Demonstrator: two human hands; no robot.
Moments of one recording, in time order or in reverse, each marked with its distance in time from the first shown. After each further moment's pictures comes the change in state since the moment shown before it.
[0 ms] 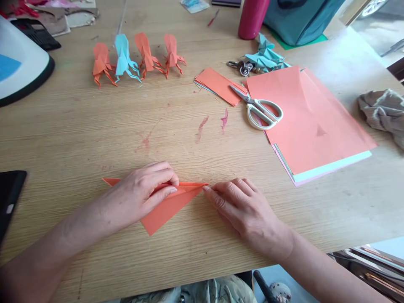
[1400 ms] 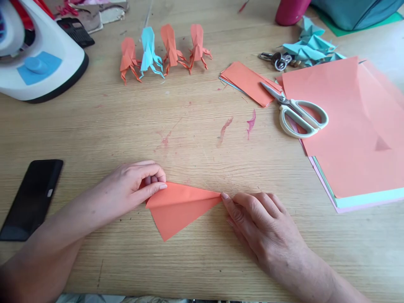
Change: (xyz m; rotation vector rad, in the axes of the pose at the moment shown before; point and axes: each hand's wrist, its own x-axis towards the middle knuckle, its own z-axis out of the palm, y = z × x) left_hand -0.028 -0.028 -0.026 0.009 0.020 -0.311; right_hand 0.002 0.000 0.003 -0.056 -0.016 0.028
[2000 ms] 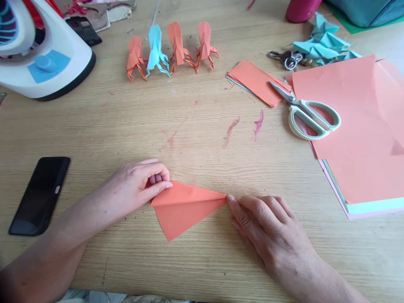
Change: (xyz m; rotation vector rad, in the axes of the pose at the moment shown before) left_hand 0.002 0.003 0.001 0.003 0.037 -0.024; right_hand -0.002 0.001 0.003 0.019 0.011 -0.002
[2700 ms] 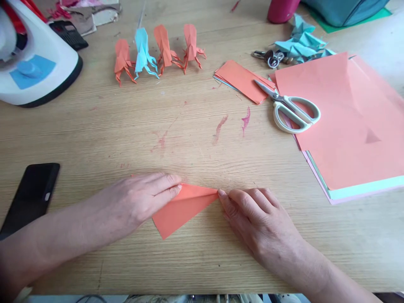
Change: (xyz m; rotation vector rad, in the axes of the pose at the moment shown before) left_hand -0.011 0.017 0.002 0.514 -0.089 0.569; right_hand 0.005 -0.001 -0.004 -0.154 -0.016 -0.102
